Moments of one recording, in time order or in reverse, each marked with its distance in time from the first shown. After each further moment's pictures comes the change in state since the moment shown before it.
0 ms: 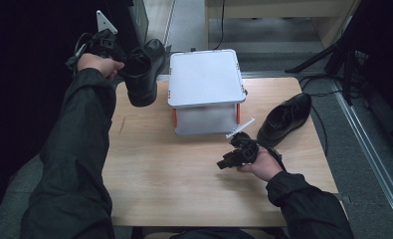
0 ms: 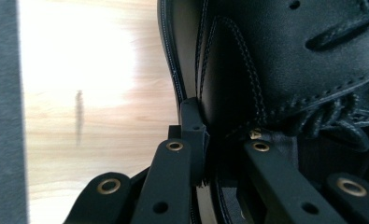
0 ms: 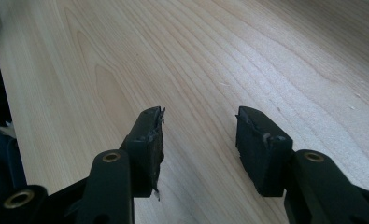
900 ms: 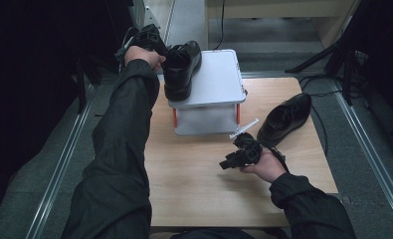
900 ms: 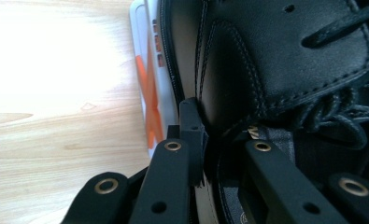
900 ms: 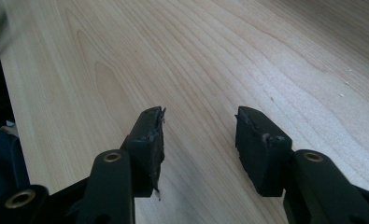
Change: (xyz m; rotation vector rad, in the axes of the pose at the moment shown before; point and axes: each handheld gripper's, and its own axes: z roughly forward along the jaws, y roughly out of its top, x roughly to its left) left arm -0.087 0.026 0.054 0.040 -0.014 0.059; right arm -0.002 -0.007 -0.007 -0.013 -0.001 0.017
